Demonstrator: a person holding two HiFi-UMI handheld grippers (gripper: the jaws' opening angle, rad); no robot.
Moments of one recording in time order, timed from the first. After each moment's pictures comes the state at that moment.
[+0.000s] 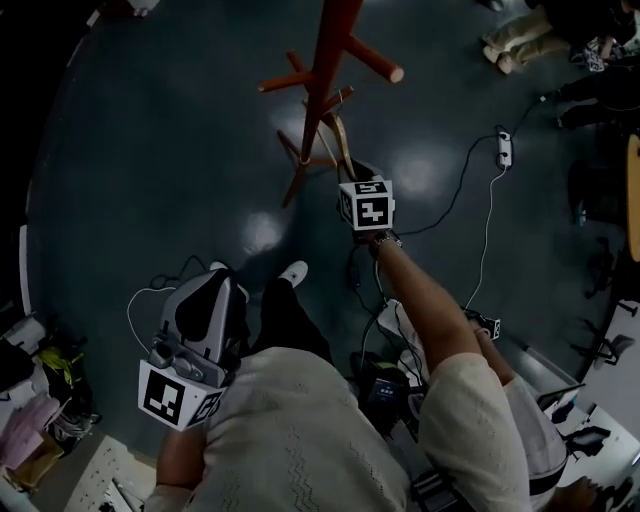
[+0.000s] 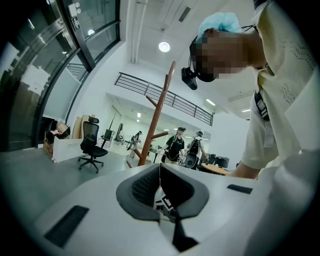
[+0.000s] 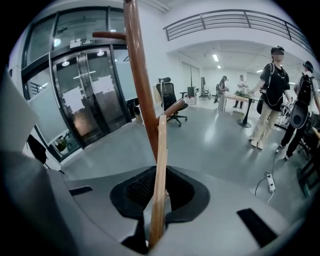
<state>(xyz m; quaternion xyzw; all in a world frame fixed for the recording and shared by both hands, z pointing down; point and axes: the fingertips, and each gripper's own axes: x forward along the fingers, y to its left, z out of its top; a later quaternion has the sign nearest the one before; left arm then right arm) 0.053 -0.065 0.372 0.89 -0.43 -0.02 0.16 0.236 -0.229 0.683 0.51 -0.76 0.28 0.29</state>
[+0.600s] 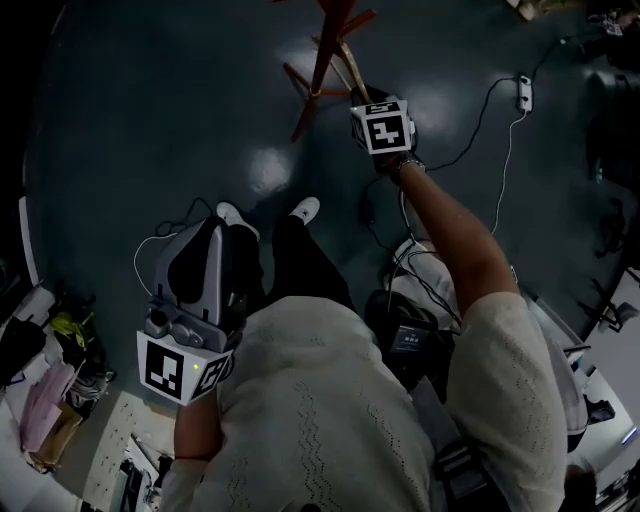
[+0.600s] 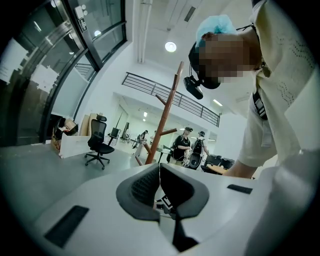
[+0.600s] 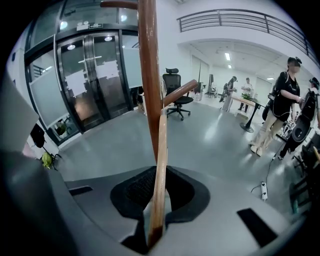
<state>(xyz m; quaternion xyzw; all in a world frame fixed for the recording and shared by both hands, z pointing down) 0.028 -0.063 0.392 0.87 -0.46 -0.02 0.18 0.228 -0.240 0.714 0.48 -0.76 0.25 0.35</state>
